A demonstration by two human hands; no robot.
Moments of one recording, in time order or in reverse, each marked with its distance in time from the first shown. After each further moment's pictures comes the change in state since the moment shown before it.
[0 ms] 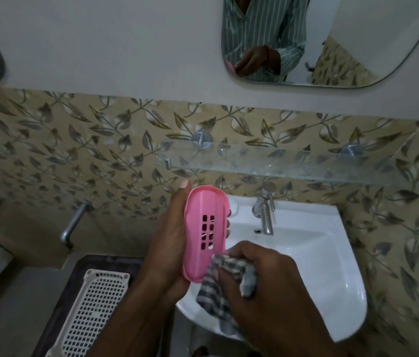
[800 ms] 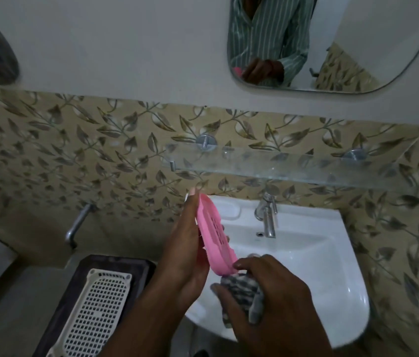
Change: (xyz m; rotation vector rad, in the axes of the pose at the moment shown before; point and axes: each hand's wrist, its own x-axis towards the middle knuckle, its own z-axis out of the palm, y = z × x) left_hand 0.000 -0.008 0.017 -0.038 0.125 -0.089; right_hand -0.022 0.014 0.009 -0.169 0.056 -0.072
